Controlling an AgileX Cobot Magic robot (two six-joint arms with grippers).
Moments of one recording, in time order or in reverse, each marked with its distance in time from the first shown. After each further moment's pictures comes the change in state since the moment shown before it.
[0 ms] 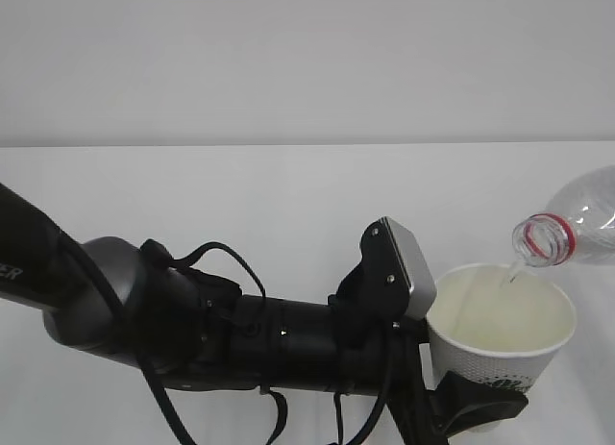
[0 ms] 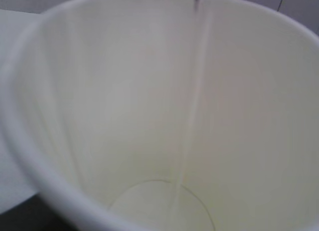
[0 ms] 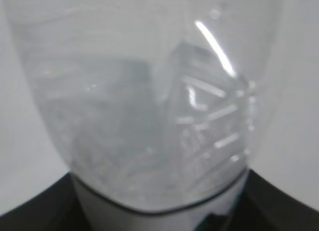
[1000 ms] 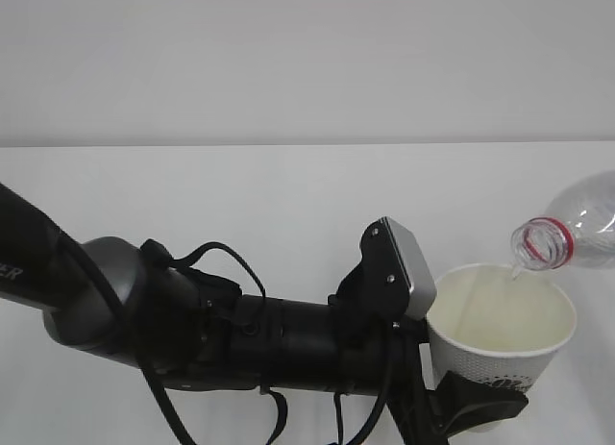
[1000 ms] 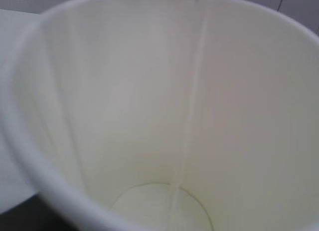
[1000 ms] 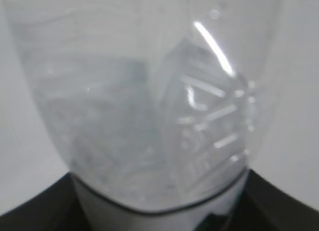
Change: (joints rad) left arm 0.000 0.000 0.000 0.000 0.000 0.000; right arm 0.000 0.000 0.000 -0.002 0.020 0.004
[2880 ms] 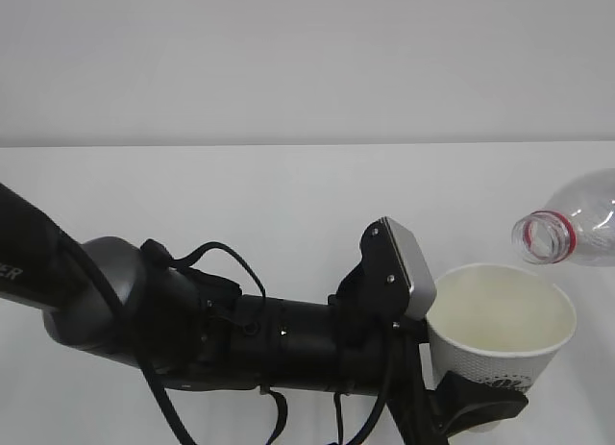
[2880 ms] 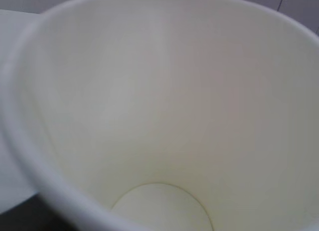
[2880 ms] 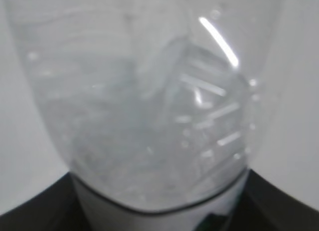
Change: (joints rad) left arm 0.000 0.000 0.000 0.000 0.000 0.000; right arm 0.000 0.000 0.000 -0.029 0.004 0.082
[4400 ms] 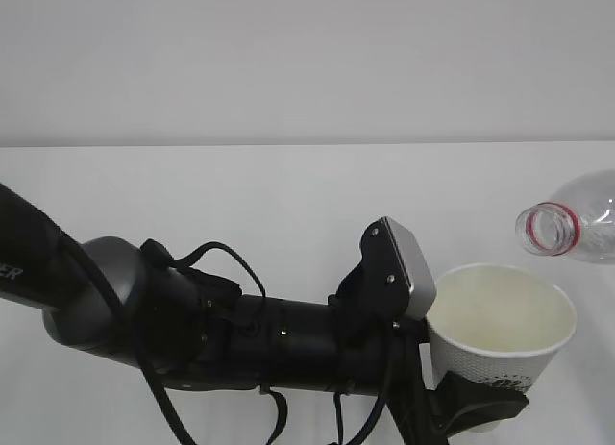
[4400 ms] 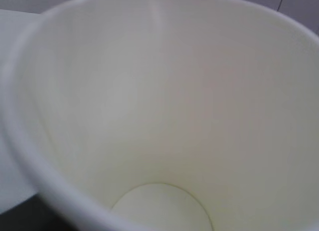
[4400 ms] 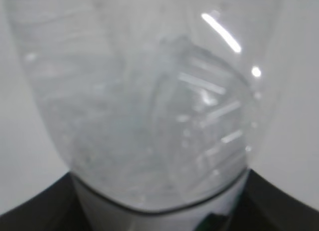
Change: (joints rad) left arm 0.000 0.000 0.000 0.000 0.000 0.000; right arm 0.000 0.000 0.000 -0.005 0.028 0.074
